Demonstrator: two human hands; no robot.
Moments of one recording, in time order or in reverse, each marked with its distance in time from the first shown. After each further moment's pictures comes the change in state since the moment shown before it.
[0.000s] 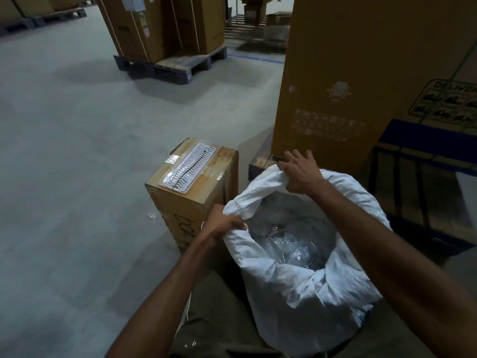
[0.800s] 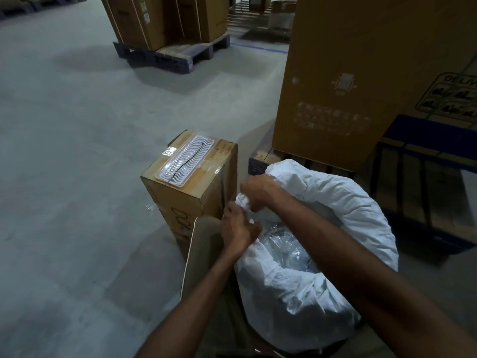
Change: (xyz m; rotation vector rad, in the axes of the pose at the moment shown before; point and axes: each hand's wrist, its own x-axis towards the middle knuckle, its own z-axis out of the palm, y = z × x) left_hand -0.018 -0.006 0.076 0.472 0.309 0.183; right_hand 0.005 -0.101 -0.015 0.039 -0.296 -0.233
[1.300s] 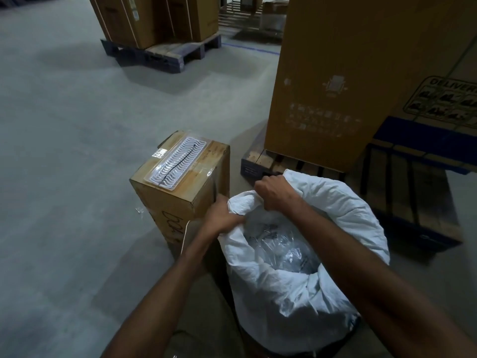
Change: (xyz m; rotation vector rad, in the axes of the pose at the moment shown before) left_hand 0.052 -0.006 -0.037 -0.067 -0.322 -0.024; right_hand -0.013 0.043 0.033 0.010 0.161 0.103
